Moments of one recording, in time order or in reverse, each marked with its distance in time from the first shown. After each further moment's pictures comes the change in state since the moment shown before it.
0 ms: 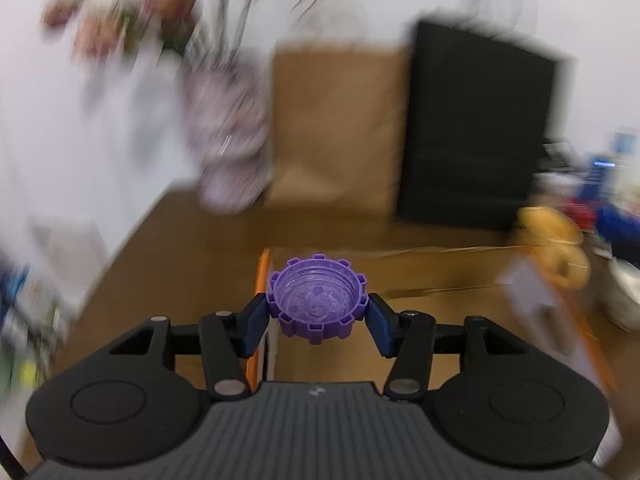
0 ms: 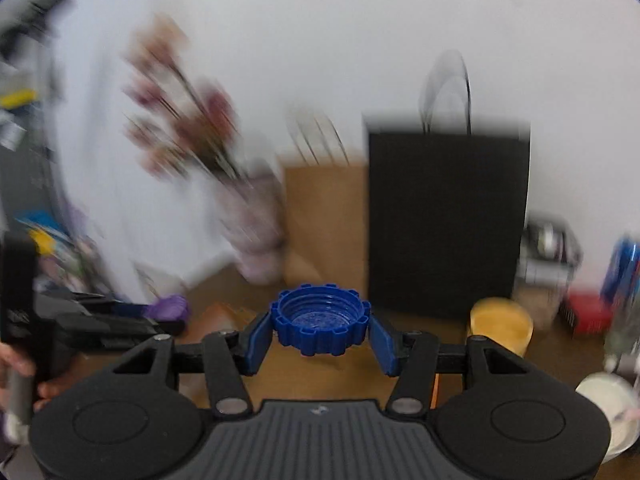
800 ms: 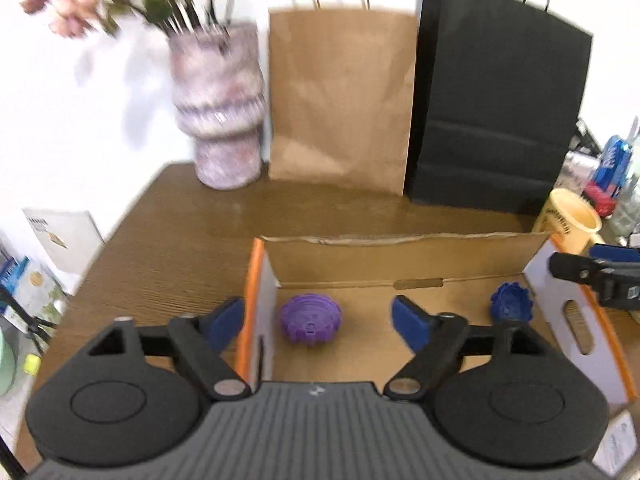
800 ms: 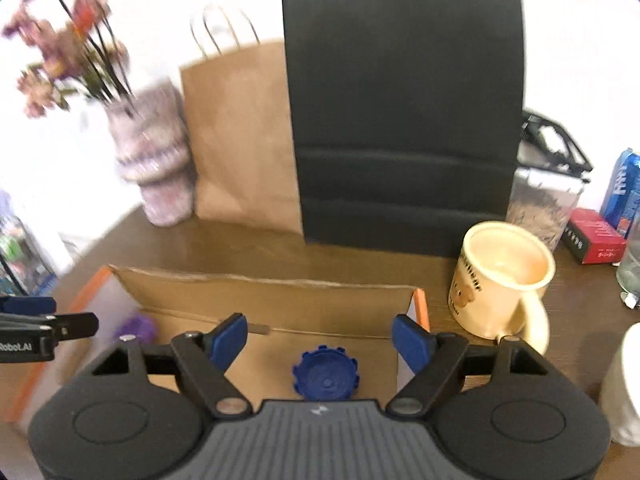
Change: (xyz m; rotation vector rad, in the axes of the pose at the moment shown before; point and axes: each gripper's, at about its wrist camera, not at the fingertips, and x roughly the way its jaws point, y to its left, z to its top) left arm -0.006 -0.003 0.004 0.027 0.020 0.010; right arm 0.055 -0.025 -0.018 0.111 0.053 -0.068
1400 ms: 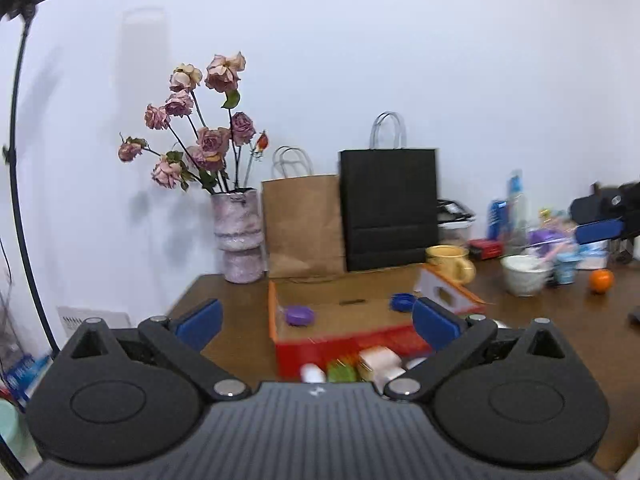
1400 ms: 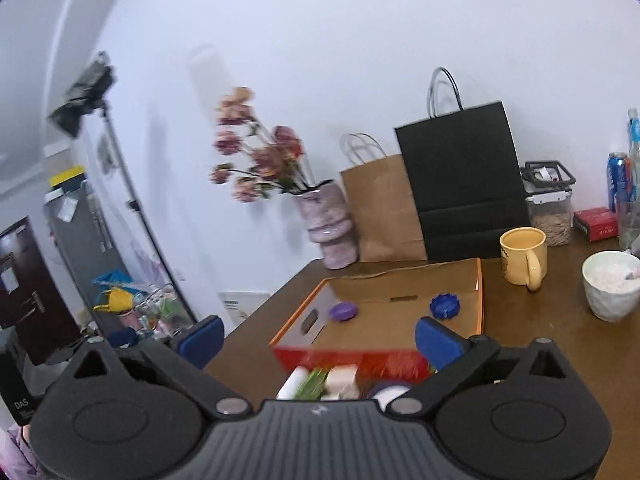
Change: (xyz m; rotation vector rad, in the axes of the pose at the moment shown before) left arm -0.303 0.007 -0.226 0.101 -0.496 -0.090; right arm -0.317 0.011 -0.156 0.024 -0.261 0.359
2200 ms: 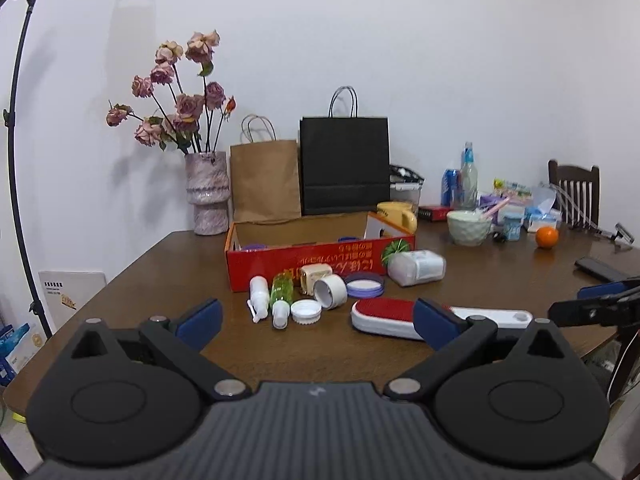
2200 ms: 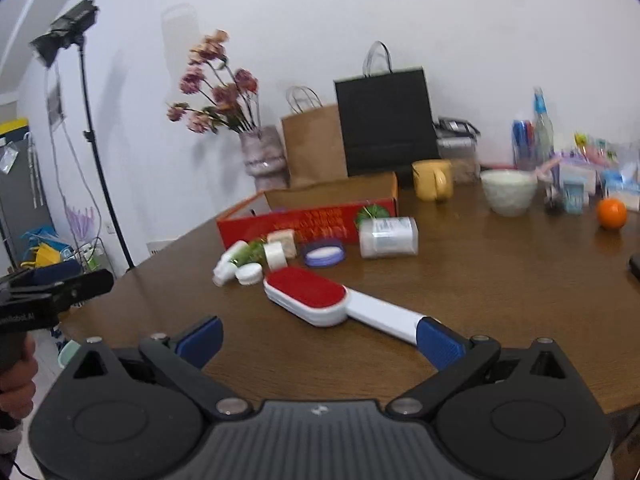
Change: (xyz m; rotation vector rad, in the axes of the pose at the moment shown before) left arm -0.062 -0.046 -0.093 0.009 0.041 -0.060; right arm -0.074 0.032 -0.172 -0.023 0.051 -0.276
